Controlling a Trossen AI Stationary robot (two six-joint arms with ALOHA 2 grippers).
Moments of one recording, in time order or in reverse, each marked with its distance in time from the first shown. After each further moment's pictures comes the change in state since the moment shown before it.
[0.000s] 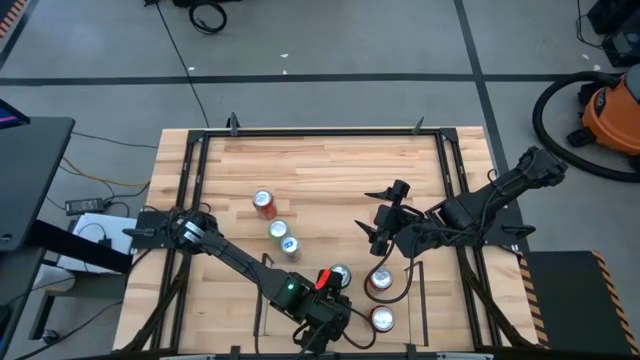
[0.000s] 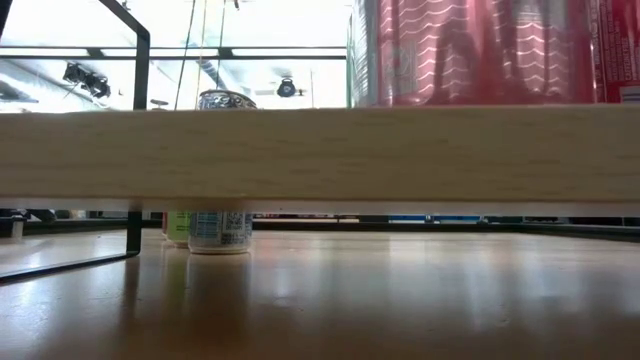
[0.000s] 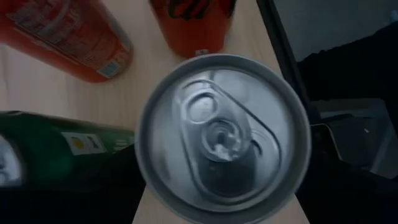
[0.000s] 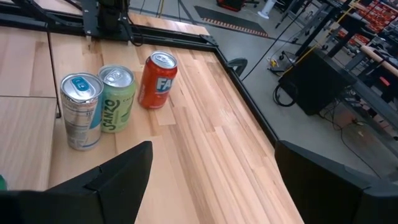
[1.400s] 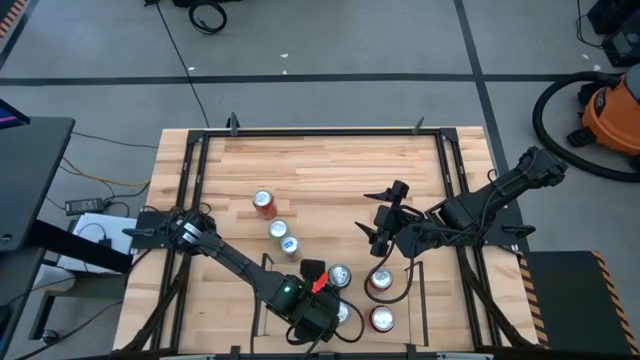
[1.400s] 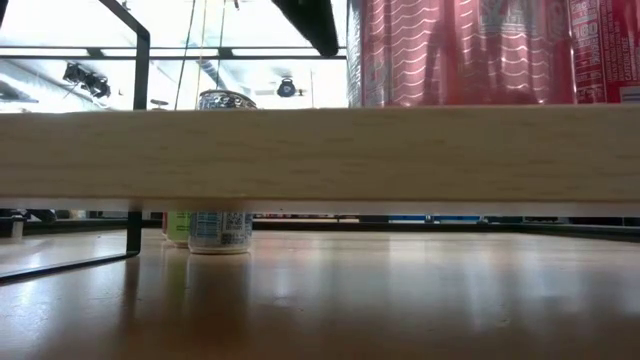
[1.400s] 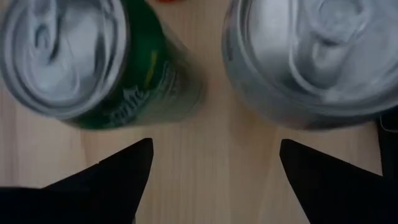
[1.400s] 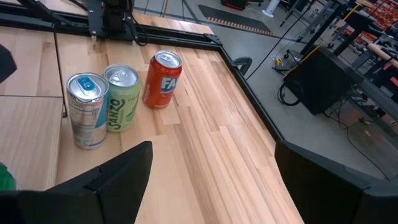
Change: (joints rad) left arm -0.022 0.000 0.042 -0.280 -0.151 -0.190; right arm 0.000 0.000 0.000 0.001 -0.018 0.007
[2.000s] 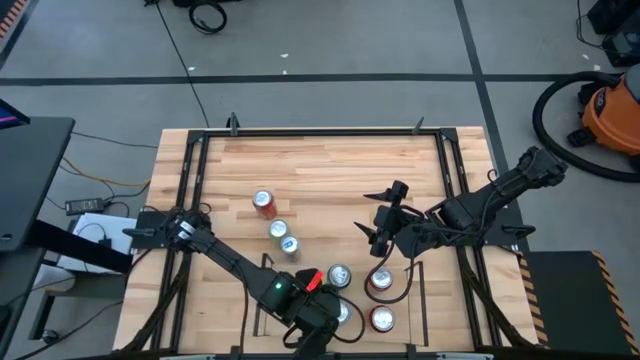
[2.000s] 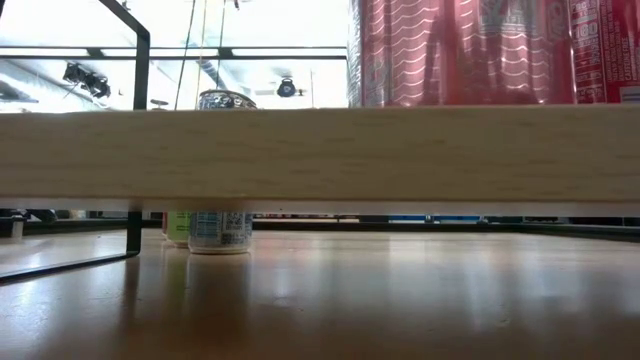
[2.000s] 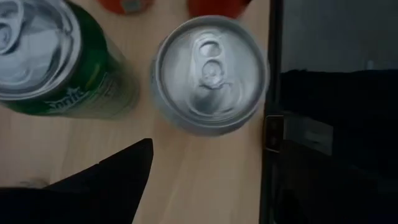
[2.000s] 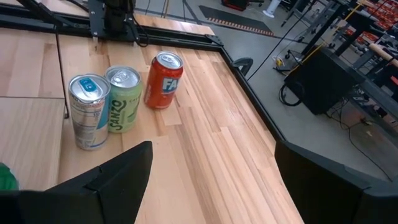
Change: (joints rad) left arm -0.008 -0.032 0.074 0.054 0.181 -0.230; right arm 0.000 0.000 0.000 0.007 -0.003 -0.003
